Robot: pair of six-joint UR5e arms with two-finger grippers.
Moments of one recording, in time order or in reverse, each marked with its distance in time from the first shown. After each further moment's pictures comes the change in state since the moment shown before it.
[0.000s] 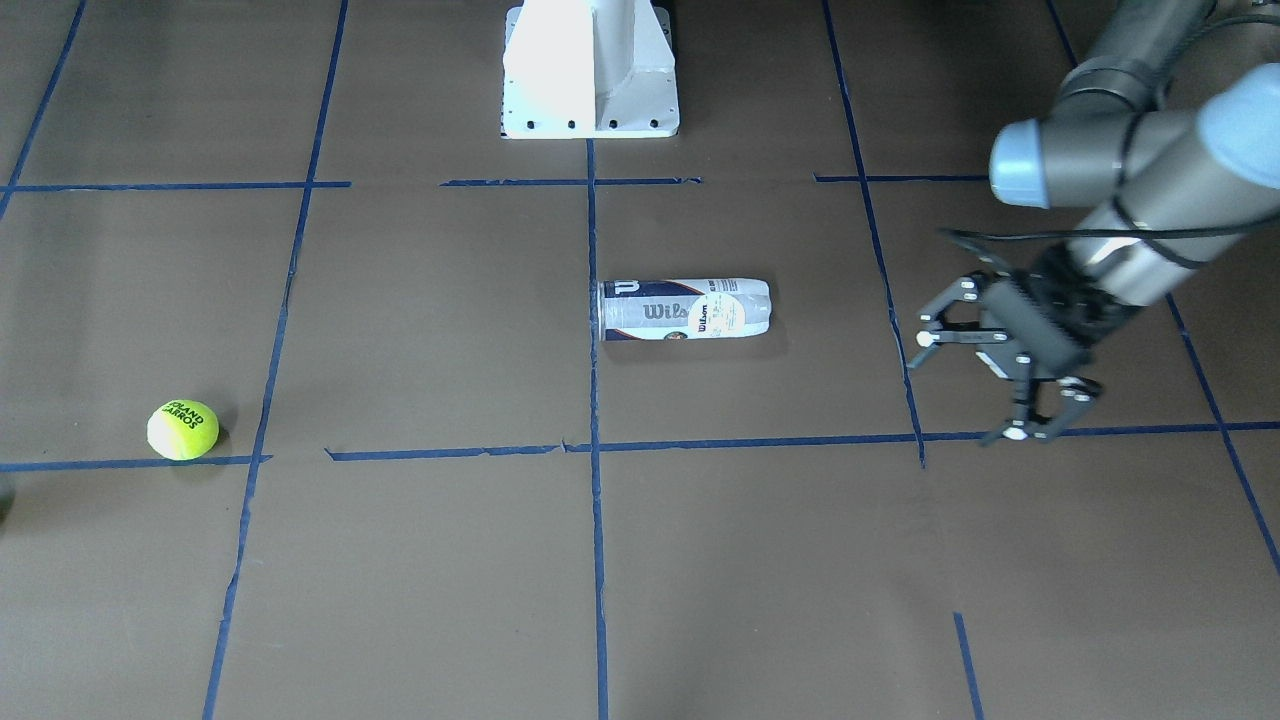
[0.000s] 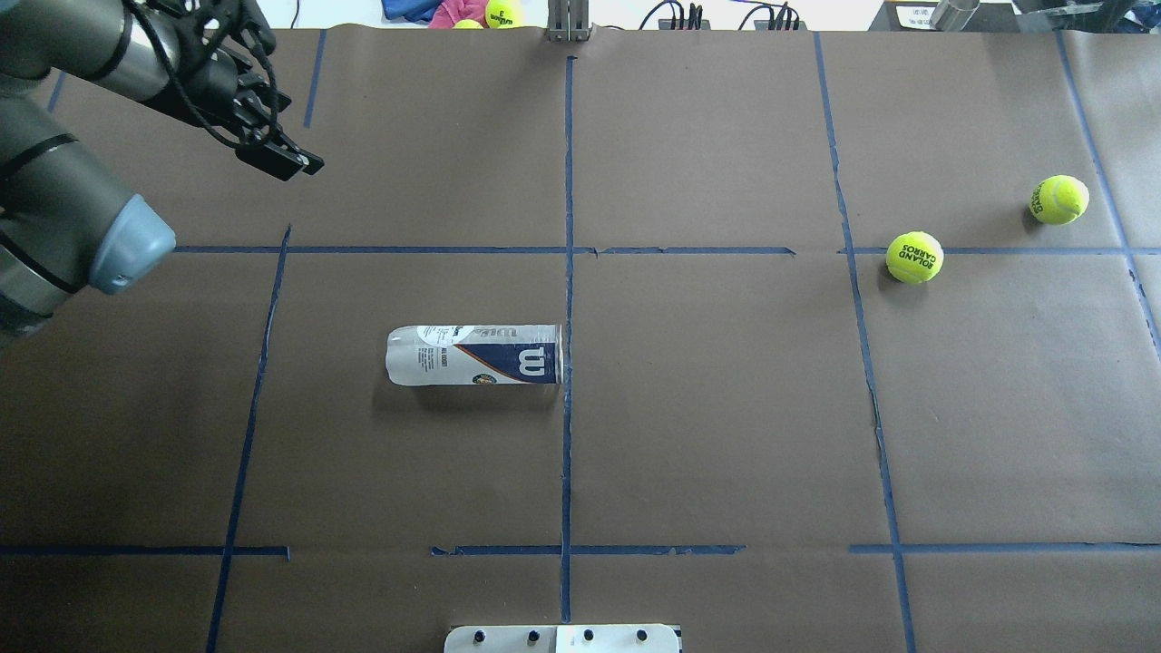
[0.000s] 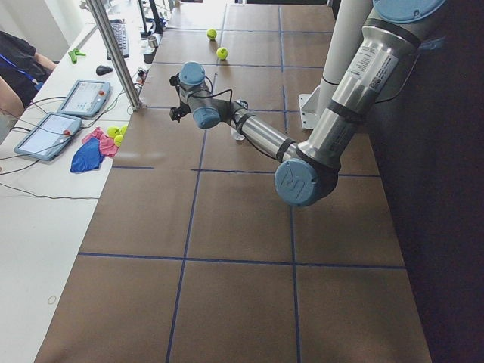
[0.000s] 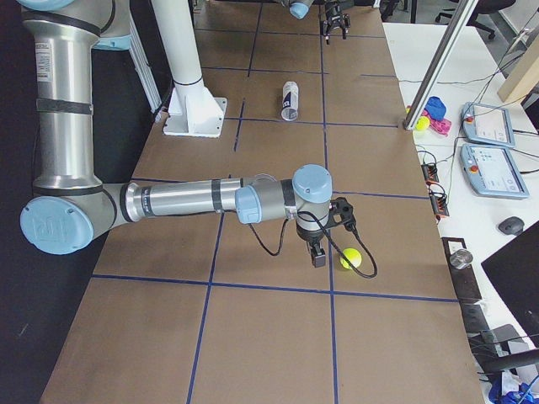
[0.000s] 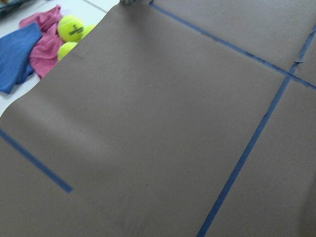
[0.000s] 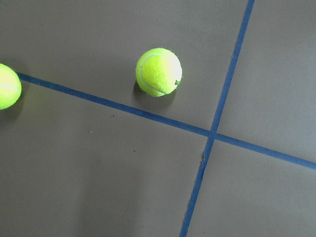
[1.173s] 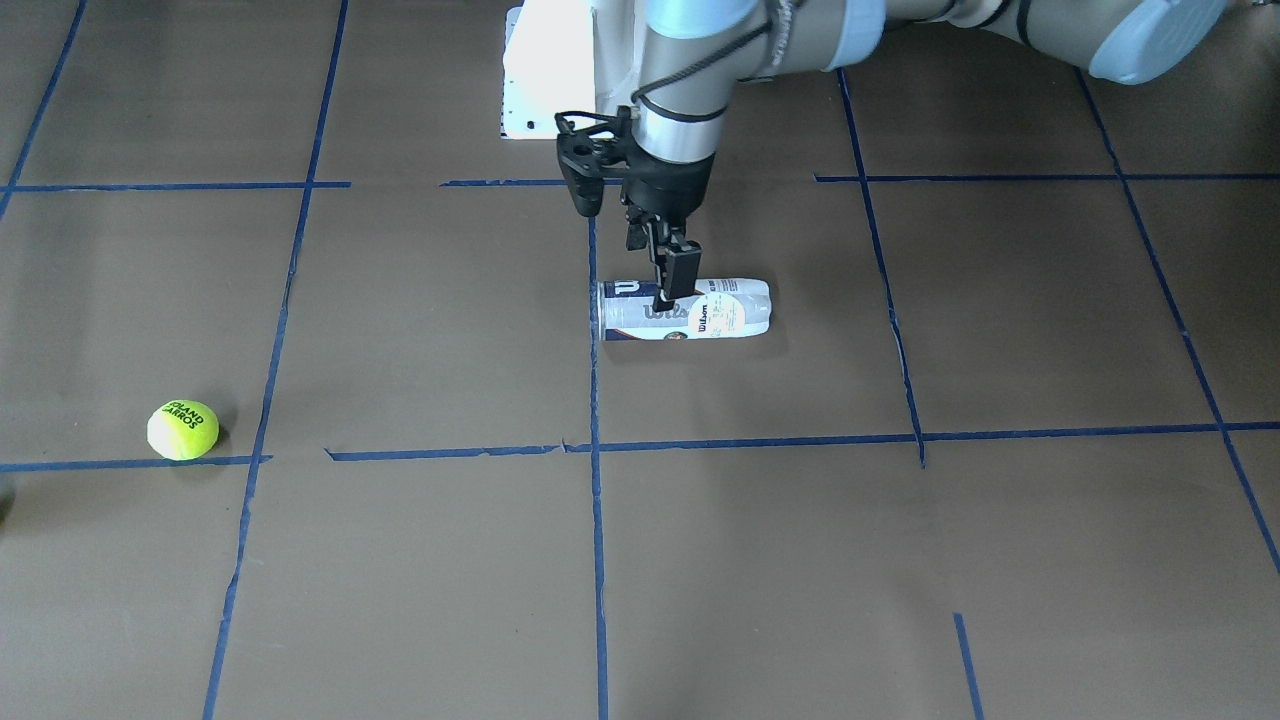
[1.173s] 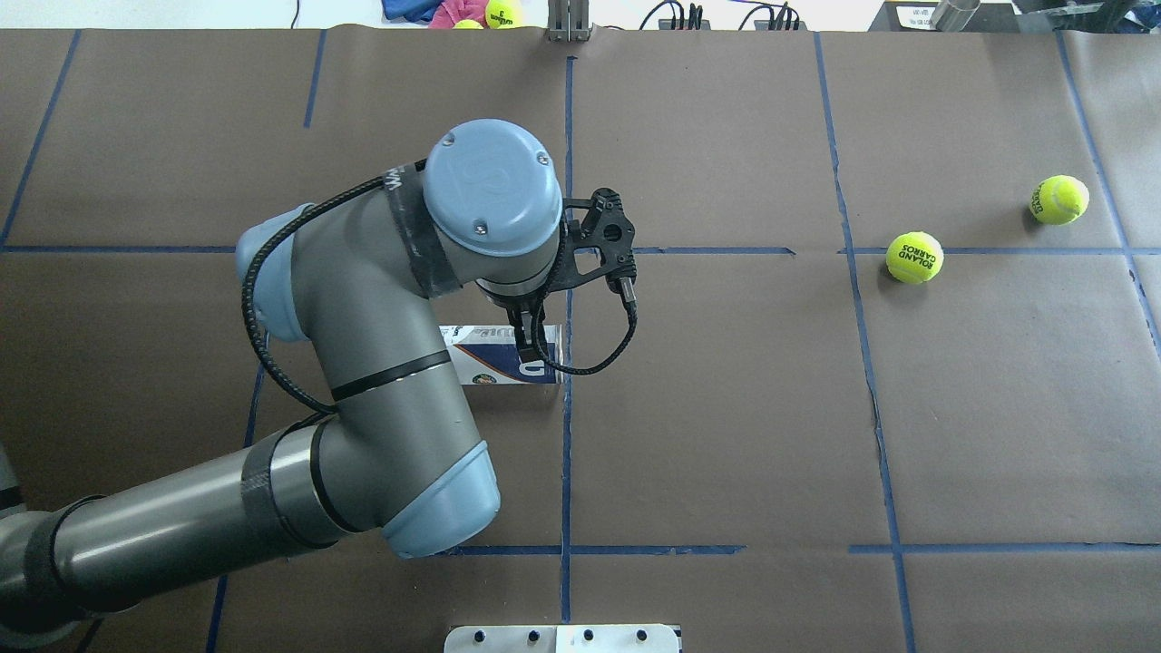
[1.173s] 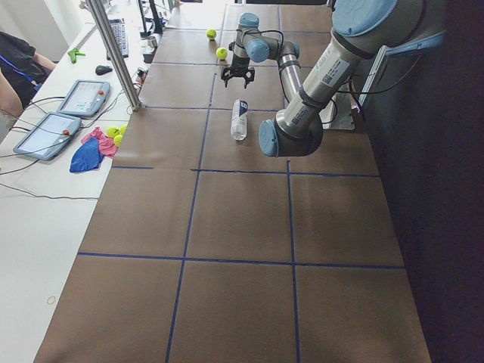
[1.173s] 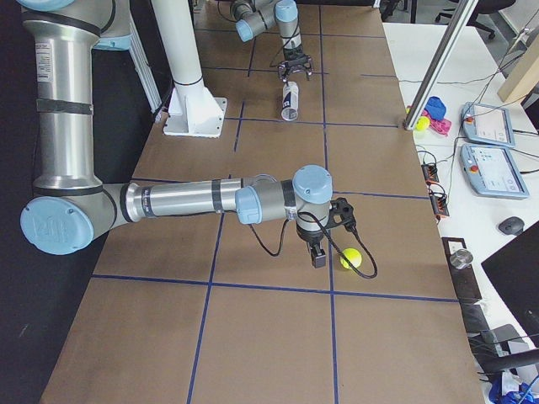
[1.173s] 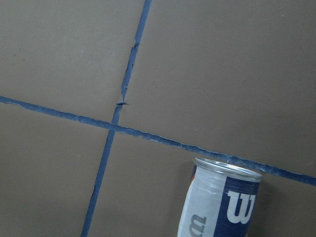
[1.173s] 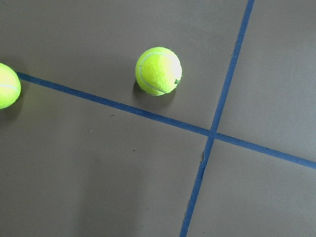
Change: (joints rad) left arm 0.443 -0.411 -0.100 0.861 0.478 0.204; right arm 0.000 0.000 -0.001 0.000 0.001 0.000
